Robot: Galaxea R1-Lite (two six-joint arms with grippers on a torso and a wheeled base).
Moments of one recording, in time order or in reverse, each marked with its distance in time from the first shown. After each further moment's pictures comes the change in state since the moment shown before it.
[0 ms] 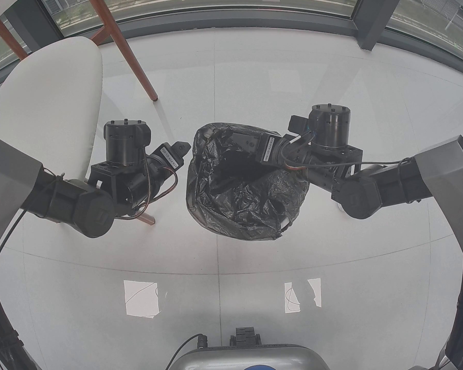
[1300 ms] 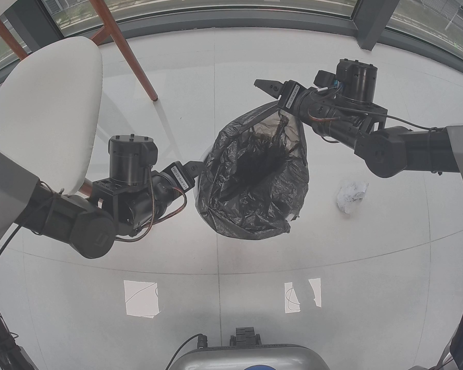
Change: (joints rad) left arm -0.065 -0.046 0.126 -0.028 -0.045 0.034; right arm -0.069 -0.066 -0.193 0.122 -0.005 0.104
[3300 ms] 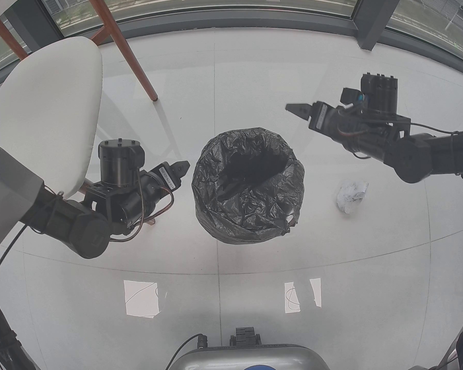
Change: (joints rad) left arm 0.067 0.031 0.035 -0.107 0.029 0.099; right arm -0.088 -0.113 0.203 0.081 -0.023 -0.087
